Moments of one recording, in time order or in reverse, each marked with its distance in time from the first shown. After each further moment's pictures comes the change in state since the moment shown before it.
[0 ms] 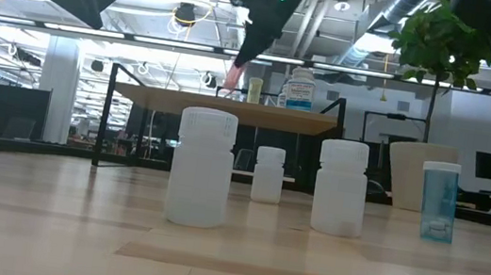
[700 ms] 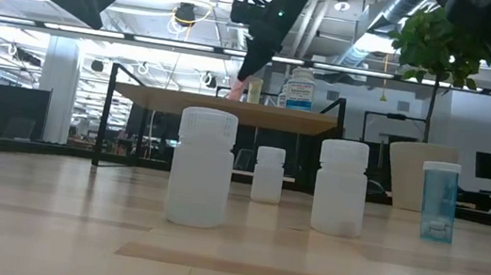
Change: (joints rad) left arm 0.000 0.000 0.000 -0.001 0.000 0.000; right arm -0.043 0.028 -0.003 -0.002 0.004 0.003
